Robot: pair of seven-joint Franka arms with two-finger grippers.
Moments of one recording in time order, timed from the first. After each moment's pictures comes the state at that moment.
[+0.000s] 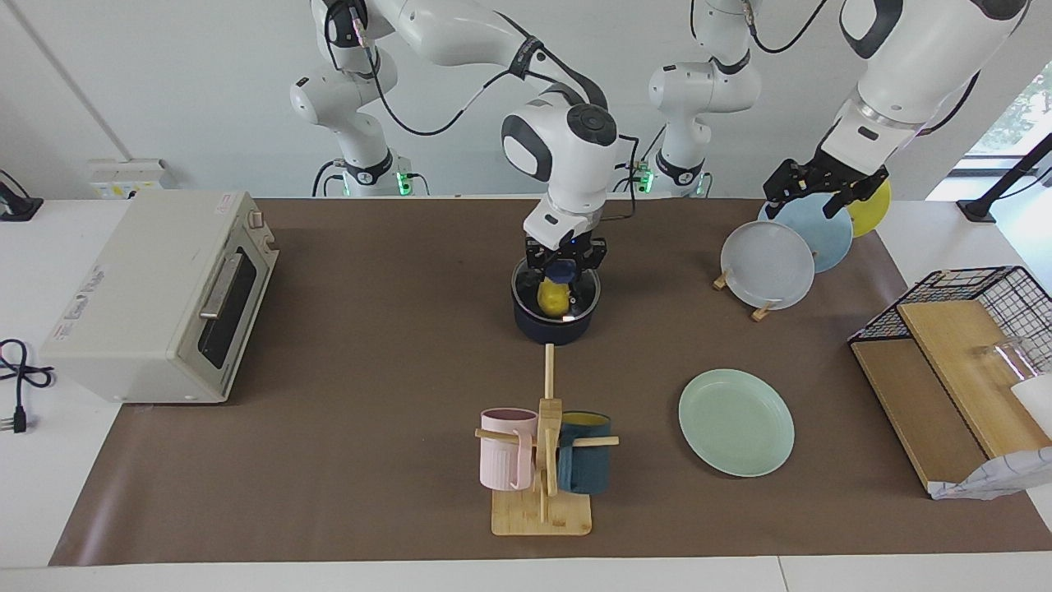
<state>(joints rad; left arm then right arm) -0.09 -0.01 -0.02 -1.58 -0.04 1.47 -0.06 0.77 0.42 -0.03 -1.53 -0.02 1.90 0.75</state>
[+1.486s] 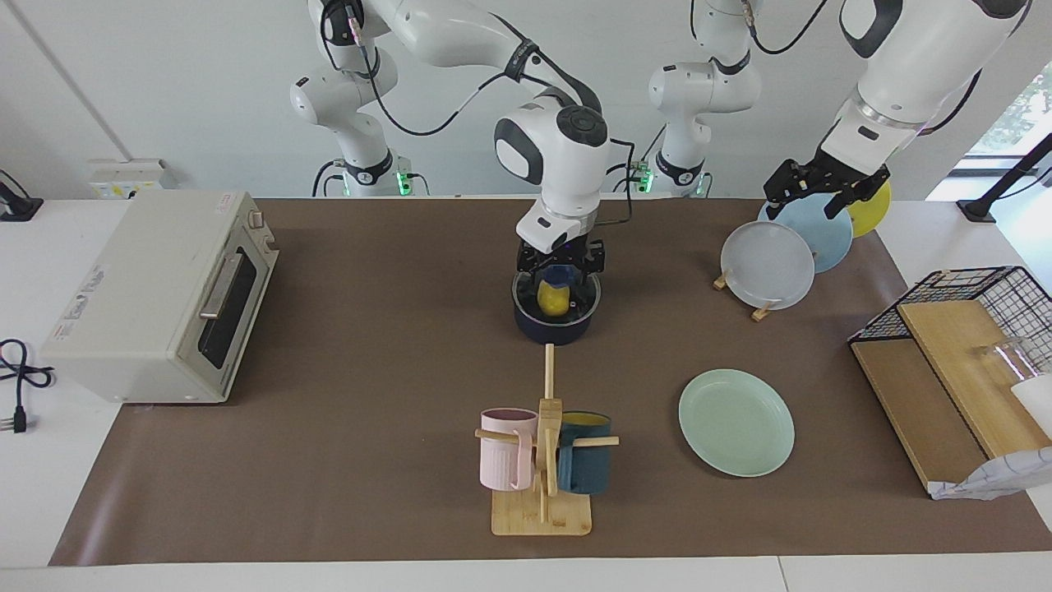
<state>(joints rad) -0.09 0.00 -0.02 -1.54 -0.03 1.45 -0.06 0.73 0.38 -0.04 -1.54 -0.02 1.94 0.75</state>
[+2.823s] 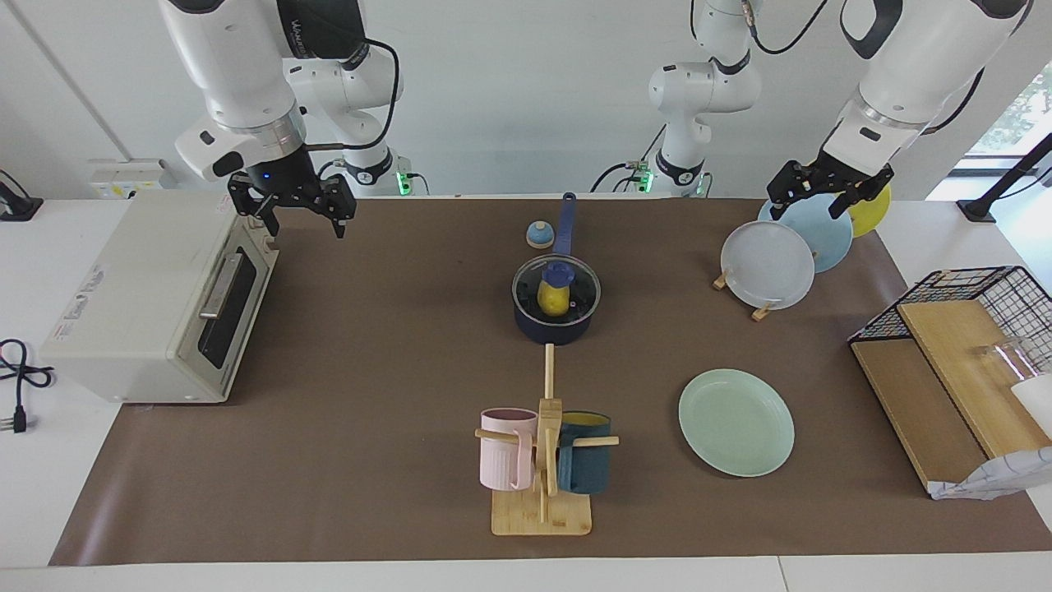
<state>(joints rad) -0.09 0.00 -0.02 -1.54 -0.02 1.45 -0.06 0.17 0.03 -0.05 -1.55 -0.05 1.55 0.17</state>
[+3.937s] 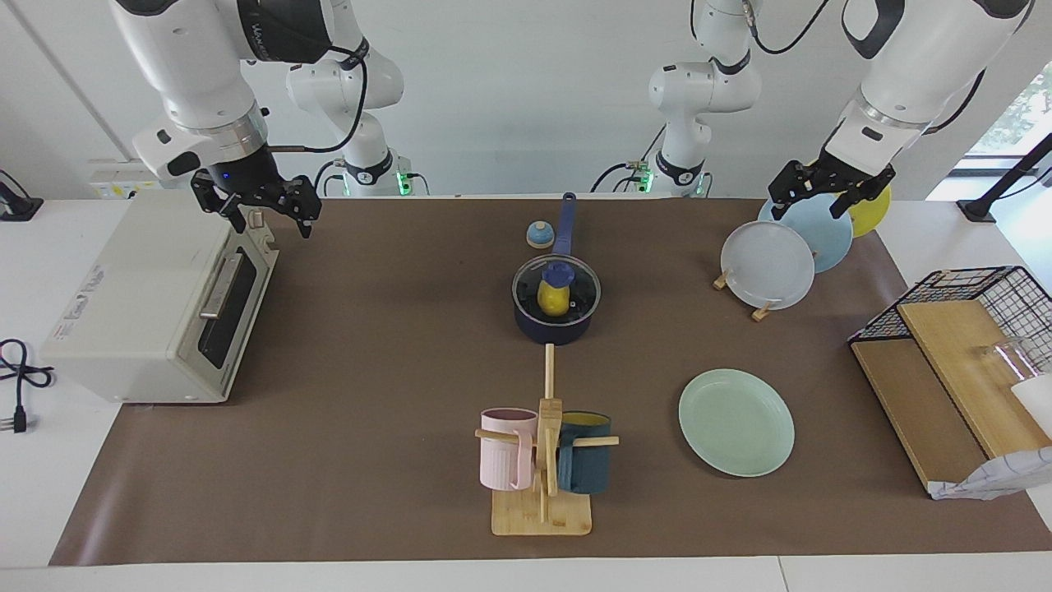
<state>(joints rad) -0.08 0.00 -0.02 -1.54 -0.02 1.45 -0.06 0.05 0.01 0.02 -1.58 -0.07 1.55 0.13</state>
